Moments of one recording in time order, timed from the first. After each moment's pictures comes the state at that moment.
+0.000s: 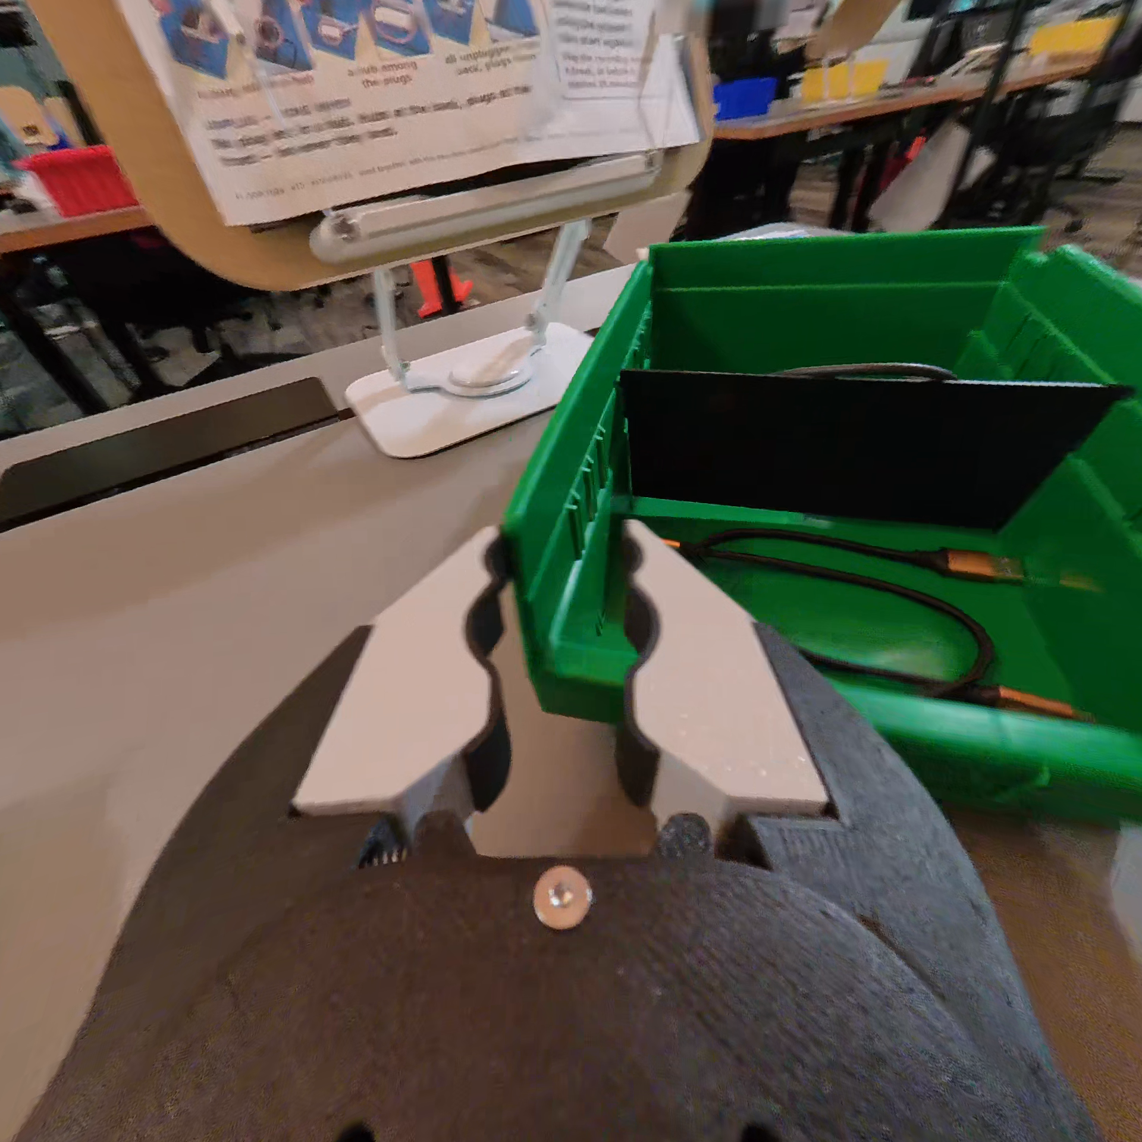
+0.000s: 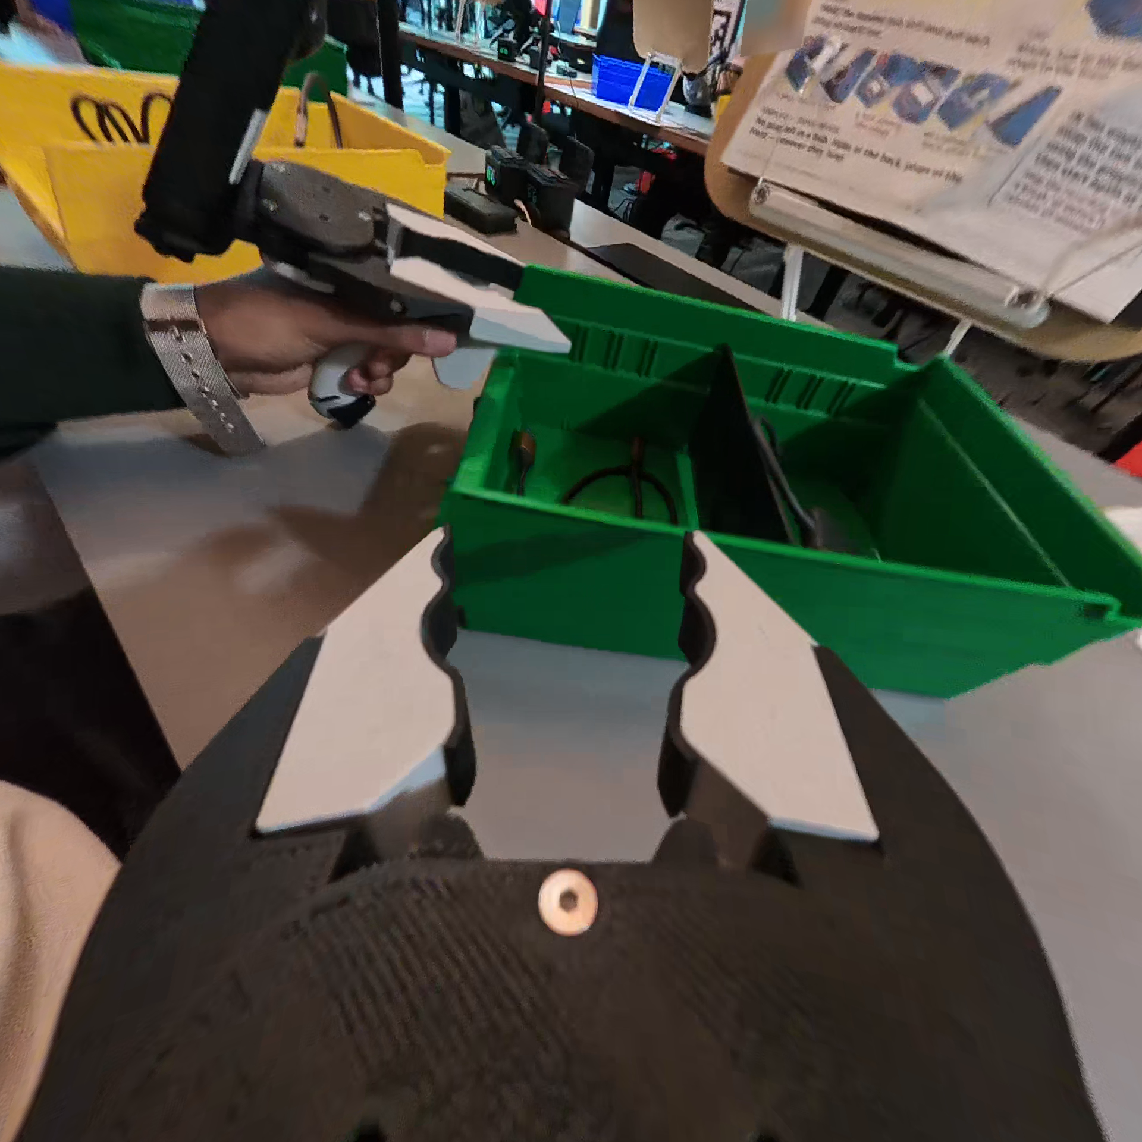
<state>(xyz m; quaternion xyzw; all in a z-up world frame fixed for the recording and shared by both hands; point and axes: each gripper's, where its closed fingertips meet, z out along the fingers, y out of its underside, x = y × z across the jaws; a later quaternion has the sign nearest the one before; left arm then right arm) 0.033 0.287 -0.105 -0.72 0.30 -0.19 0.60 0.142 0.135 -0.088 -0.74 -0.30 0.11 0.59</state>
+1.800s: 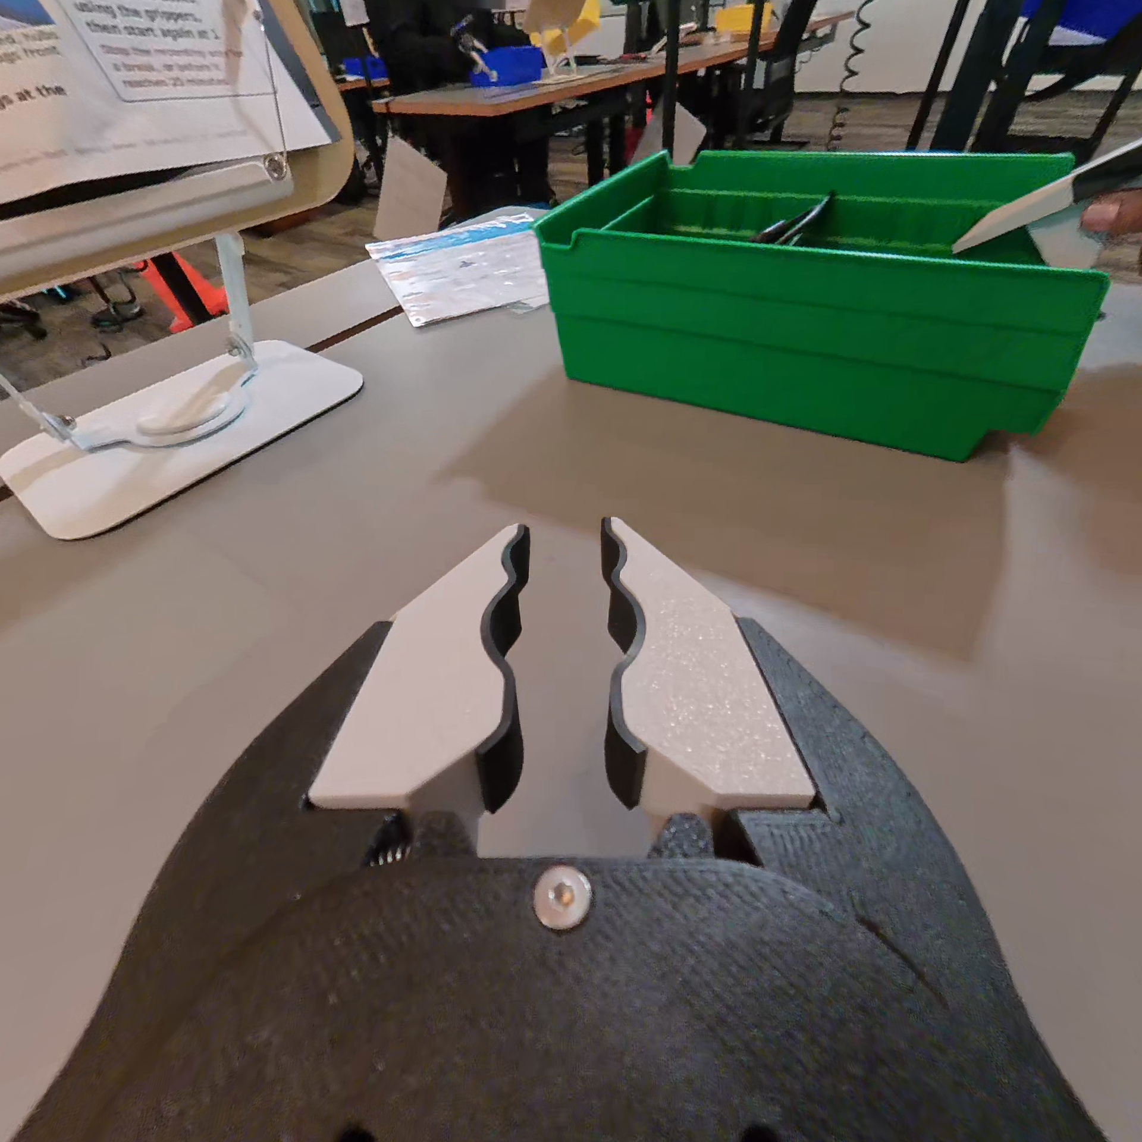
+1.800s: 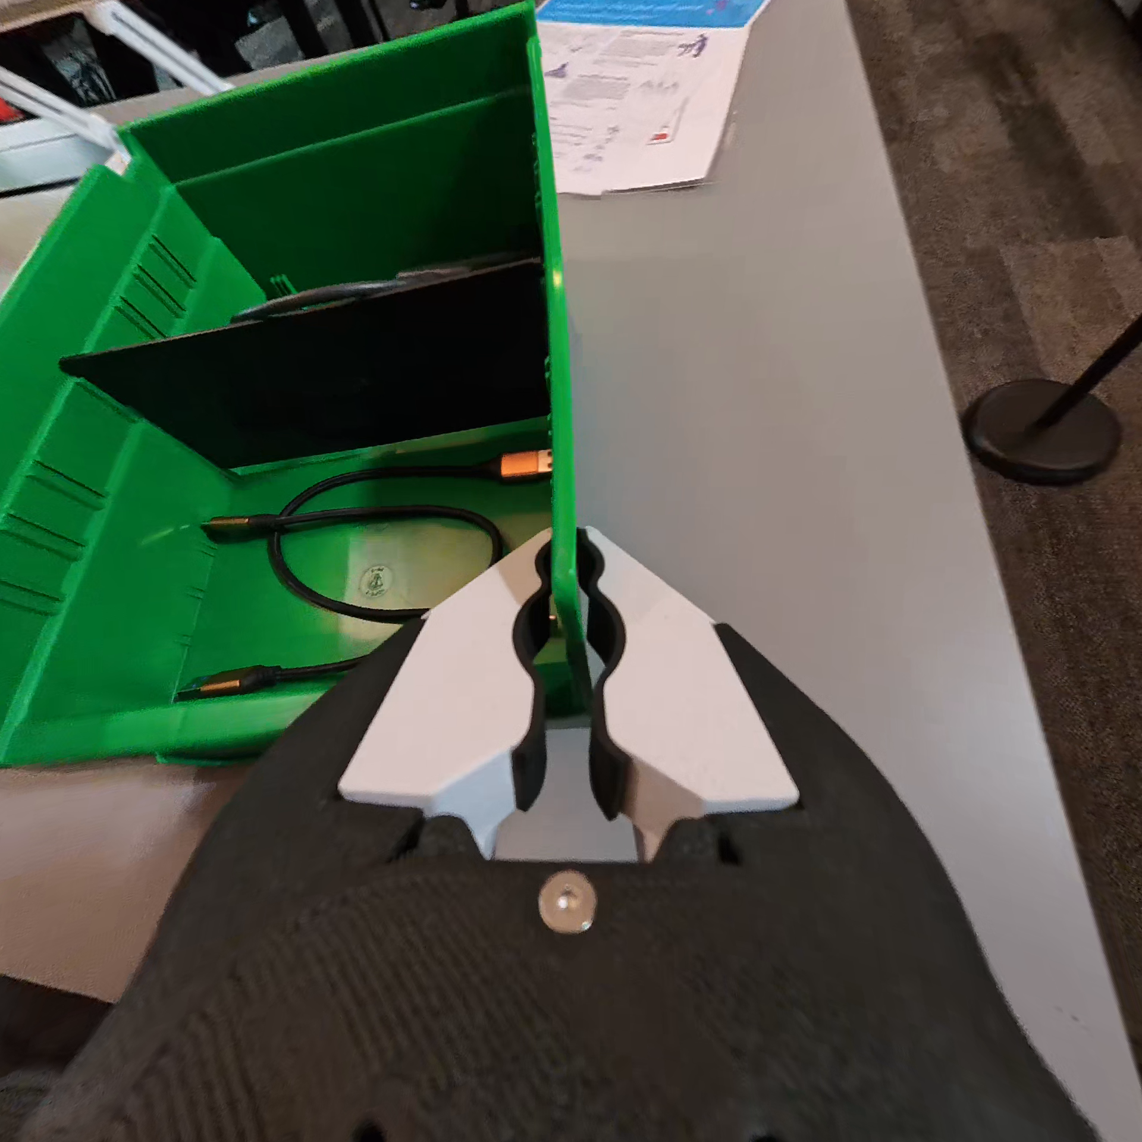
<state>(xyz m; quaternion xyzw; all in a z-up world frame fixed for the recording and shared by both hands) 0.118 0.202 -0.110 -0.68 0.43 -0.28 0.53 0.508 0.105 -0.138 -0.87 0.07 0.06 0.49</state>
